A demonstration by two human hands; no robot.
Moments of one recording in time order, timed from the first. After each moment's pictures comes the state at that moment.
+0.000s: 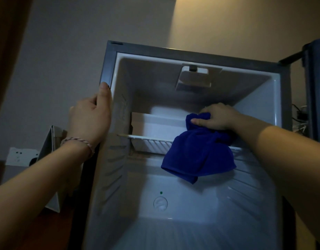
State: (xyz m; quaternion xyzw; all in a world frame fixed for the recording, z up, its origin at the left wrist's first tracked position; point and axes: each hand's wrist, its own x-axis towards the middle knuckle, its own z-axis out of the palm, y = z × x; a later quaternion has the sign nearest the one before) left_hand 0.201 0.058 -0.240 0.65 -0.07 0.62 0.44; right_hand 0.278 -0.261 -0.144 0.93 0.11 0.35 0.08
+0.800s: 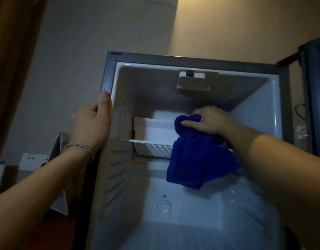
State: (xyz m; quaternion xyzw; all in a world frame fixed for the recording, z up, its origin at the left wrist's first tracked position) left_hand 0.196 0.056 -0.241 0.65 -0.06 0.60 0.45; right_hand 0.289 -0.242 -0.154 0.91 0.14 0.40 0.02
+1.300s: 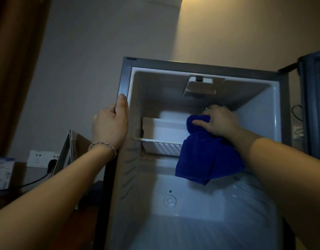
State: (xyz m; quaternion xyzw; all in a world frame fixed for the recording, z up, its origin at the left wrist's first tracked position) left_hand 0.201 0.059 -0.241 0.64 -0.09 0.61 0.46; right_hand 0.269 -0.237 -0.168 0.88 0.08 0.46 0.03
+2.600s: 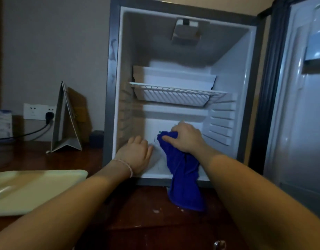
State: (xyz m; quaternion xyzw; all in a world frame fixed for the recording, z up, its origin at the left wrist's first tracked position) left_hand 0.191 0.010 -0.435 0.93 -0.19 0.31 0.06; right_hand 0.221 -0.194 -0.383 0.94 0.13 0.30 -0.06
